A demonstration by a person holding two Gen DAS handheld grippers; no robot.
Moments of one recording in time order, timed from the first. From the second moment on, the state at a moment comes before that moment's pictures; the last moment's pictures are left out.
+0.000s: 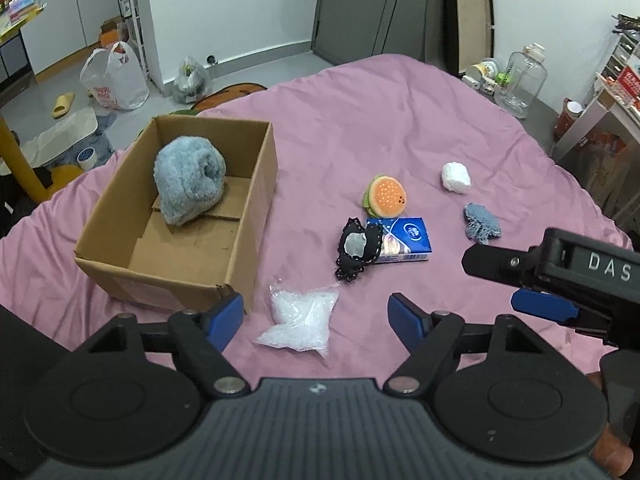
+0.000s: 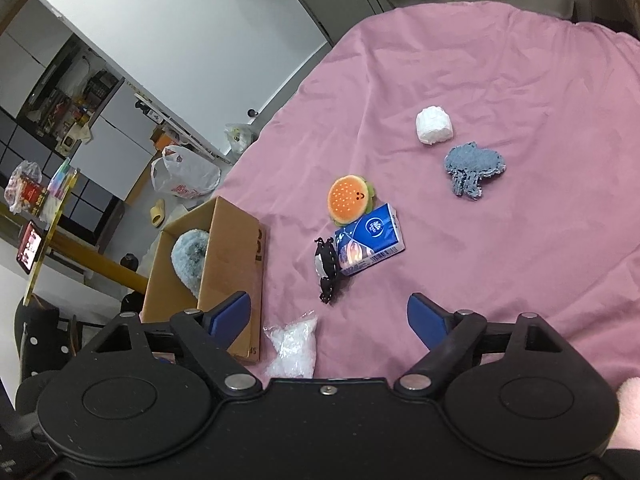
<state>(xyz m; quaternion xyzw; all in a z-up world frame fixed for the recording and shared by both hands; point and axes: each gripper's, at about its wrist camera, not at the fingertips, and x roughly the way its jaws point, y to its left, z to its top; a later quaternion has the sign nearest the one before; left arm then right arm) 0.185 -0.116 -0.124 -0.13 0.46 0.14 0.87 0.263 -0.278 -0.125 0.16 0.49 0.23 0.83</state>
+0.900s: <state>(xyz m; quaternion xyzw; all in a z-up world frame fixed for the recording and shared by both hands) 0.237 -0.118 -0.216 -0.12 0.54 0.18 0.81 0.305 -0.272 -0.174 0.19 0.54 0.24 0.79</state>
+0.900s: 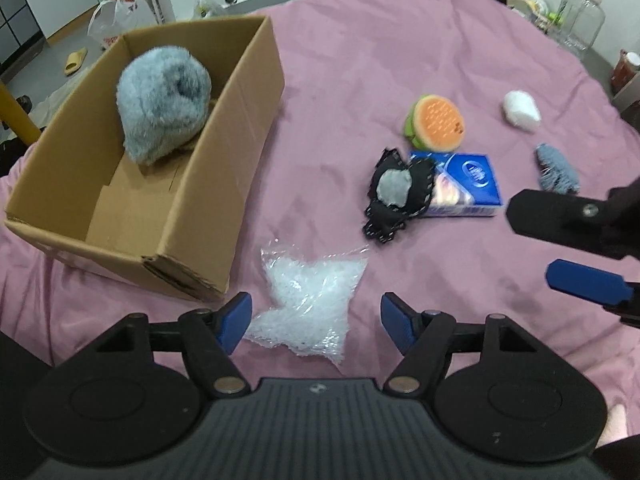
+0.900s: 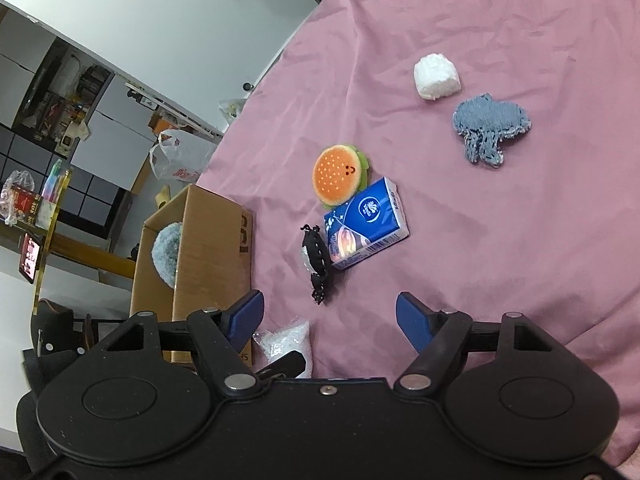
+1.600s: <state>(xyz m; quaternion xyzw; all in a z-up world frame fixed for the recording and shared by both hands) 0.249 -0.099 -0.206 -0.16 0.52 0.17 0.82 0.321 -0.255 -0.190 0.19 0.54 0.25 0.78</state>
